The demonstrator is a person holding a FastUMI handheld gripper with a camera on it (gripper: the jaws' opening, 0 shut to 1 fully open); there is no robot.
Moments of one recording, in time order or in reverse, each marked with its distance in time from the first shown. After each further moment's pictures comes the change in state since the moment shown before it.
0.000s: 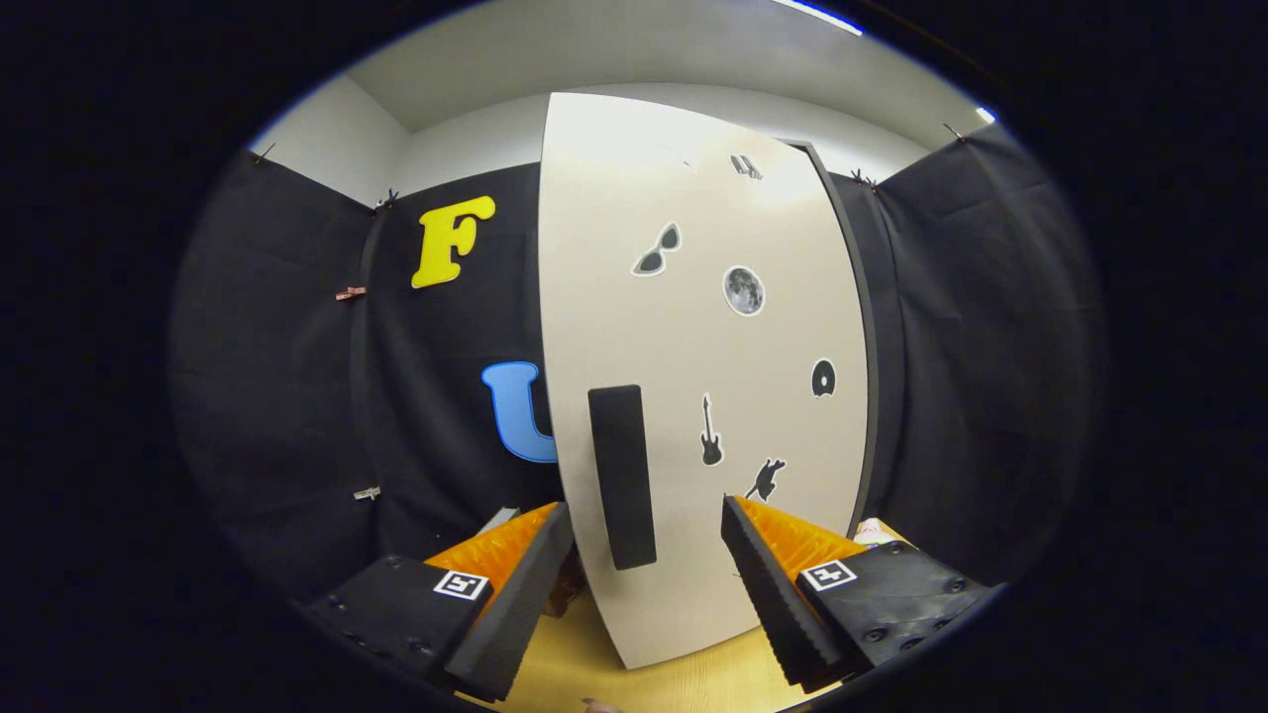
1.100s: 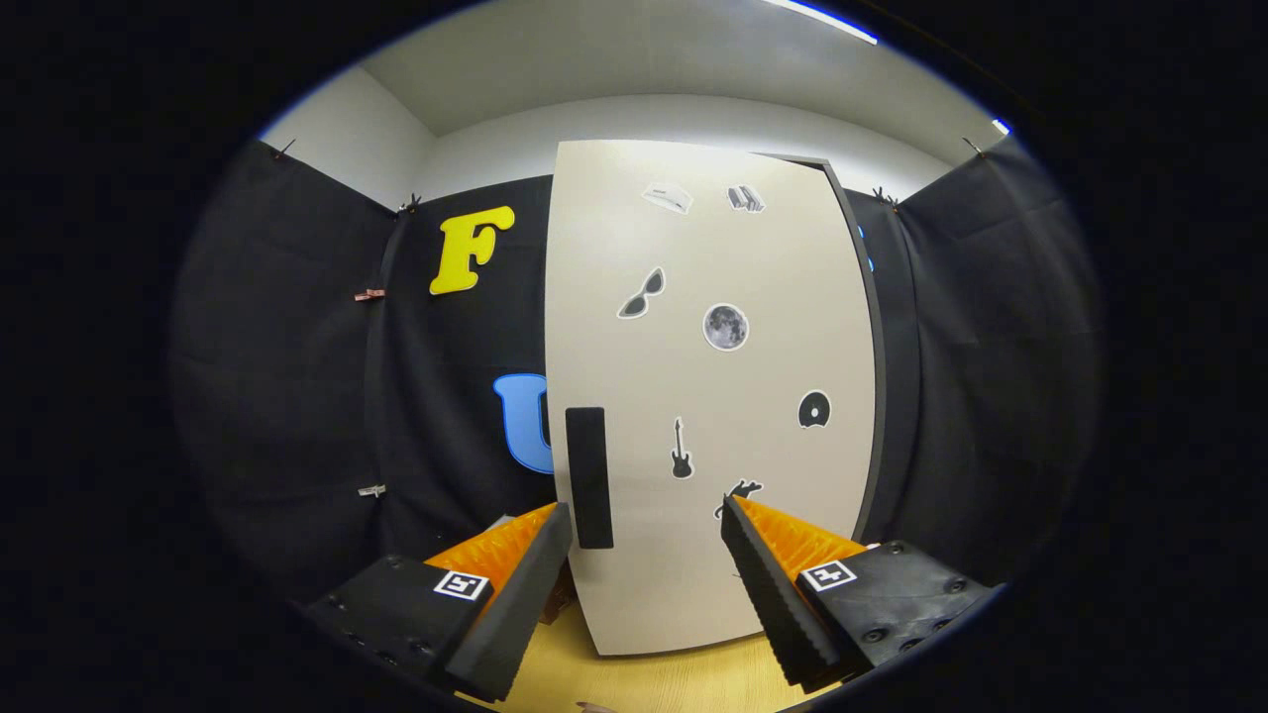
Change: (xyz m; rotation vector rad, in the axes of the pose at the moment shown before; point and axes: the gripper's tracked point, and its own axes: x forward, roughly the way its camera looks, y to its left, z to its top) arm 0.000 -0.013 0.019 -0.017 -0.043 0.063
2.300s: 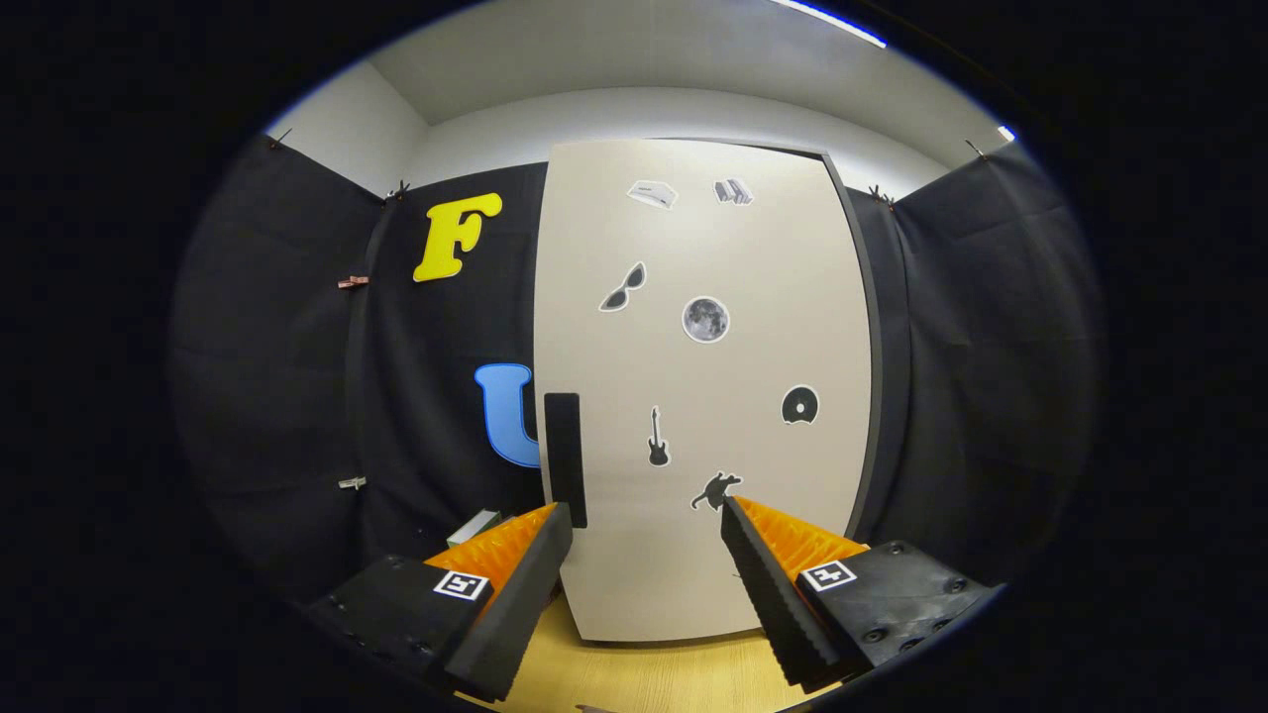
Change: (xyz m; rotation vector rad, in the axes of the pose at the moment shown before) arm 0.019 -0.012 -0.018 -0.027 0.027 -0.039
